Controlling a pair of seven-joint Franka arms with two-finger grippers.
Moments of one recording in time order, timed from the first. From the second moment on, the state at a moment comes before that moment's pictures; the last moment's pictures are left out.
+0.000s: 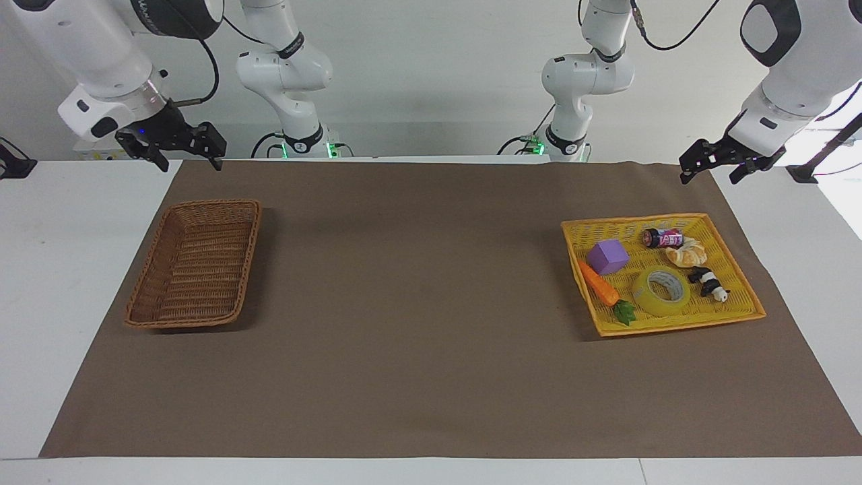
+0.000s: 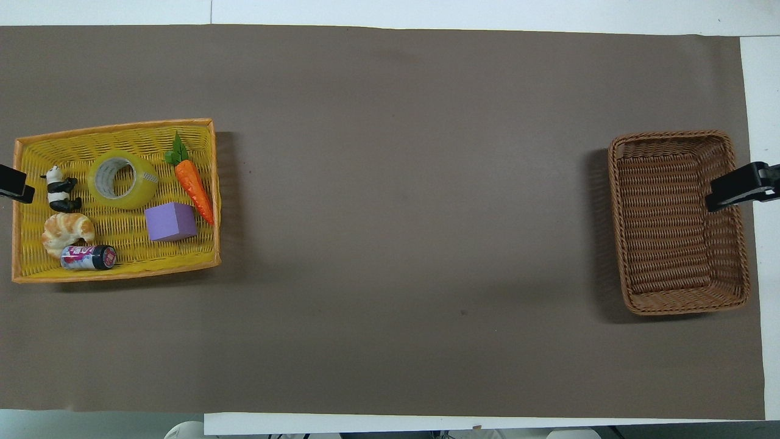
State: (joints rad) left arm -0.05 -0.03 0.04 -1.62 0.05 1.46 0.13; right arm 0.02 -0.01 -0.09 -1.55 -0.04 1.36 -0.10
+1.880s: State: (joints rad) left arm 0.06 0.23 0.05 -2.01 0.05 2.27 0.08; right arm 0.02 -0.01 -0.09 -1.55 -0.04 1.36 -0.10
